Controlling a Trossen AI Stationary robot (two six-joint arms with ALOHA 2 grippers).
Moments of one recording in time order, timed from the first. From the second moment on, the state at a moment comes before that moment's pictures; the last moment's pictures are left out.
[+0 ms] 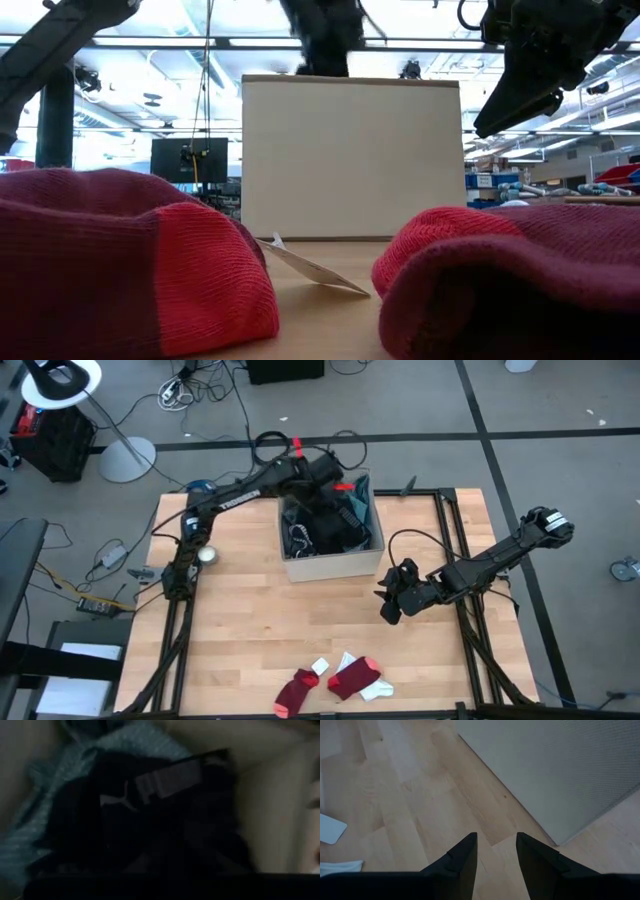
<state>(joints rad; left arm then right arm) 0.35 2.08 2.29 -1.23 0.08 -0.08 0.44 1.19 0.72 -0.47 0.58 0.76</state>
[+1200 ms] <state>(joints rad) -0.19 0.87 0.93 -0.49 -0.22 -0.18 0.48 1.28 0.72 -0.21 0.31 0.65</state>
